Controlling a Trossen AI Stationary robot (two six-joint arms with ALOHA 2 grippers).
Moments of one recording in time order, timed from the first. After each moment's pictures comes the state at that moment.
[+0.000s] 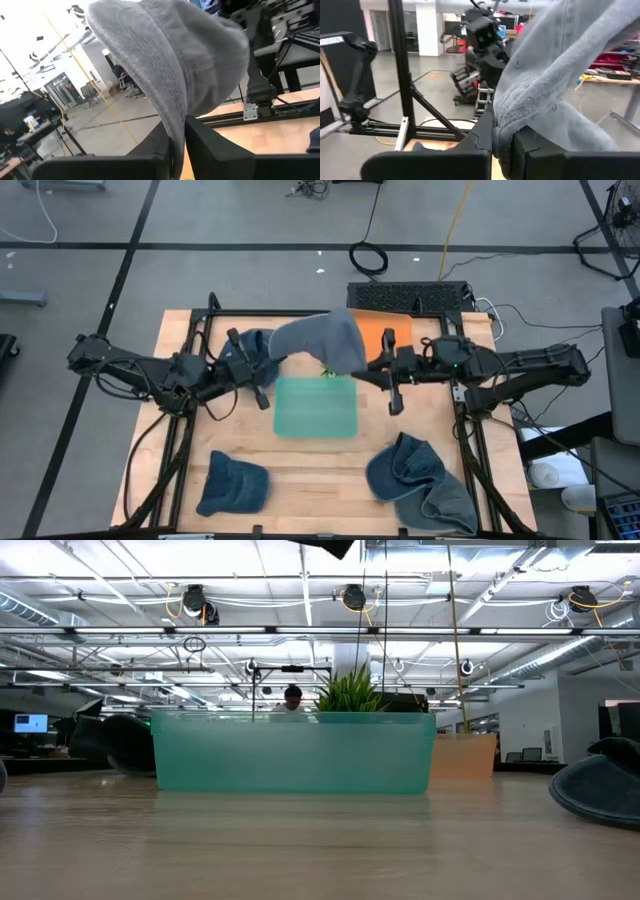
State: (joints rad) left arm -0.28 1.07 0.97 0.20 -0.72 0.48; right arm 0.10 1.10 1.04 0.13 0.03 -0.03
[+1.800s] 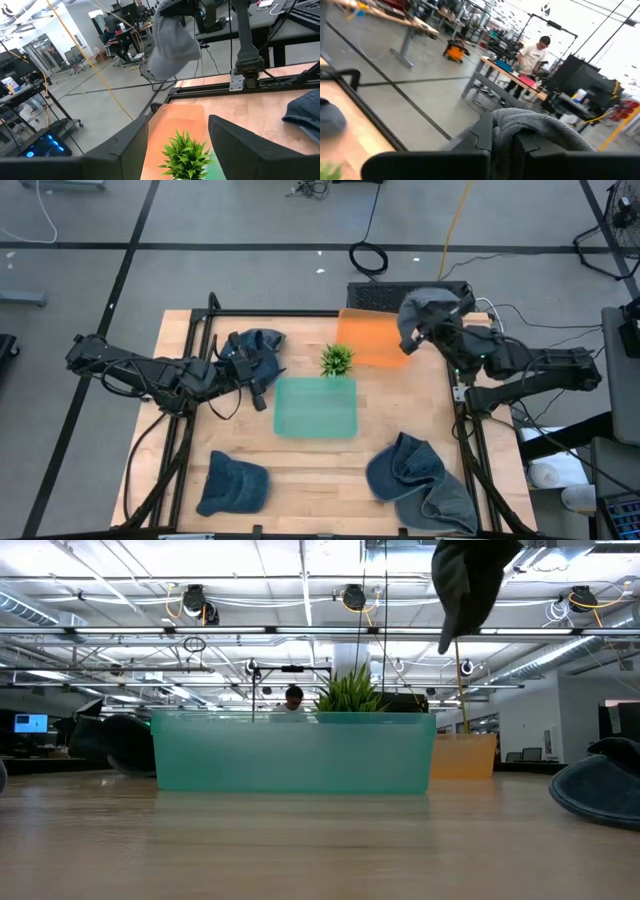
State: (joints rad) left arm -0.28 1.04 0.97 -0.07 -0.73 0.24; right arm 0.04 0.93 1.04 -0.14 1.12 -0.43
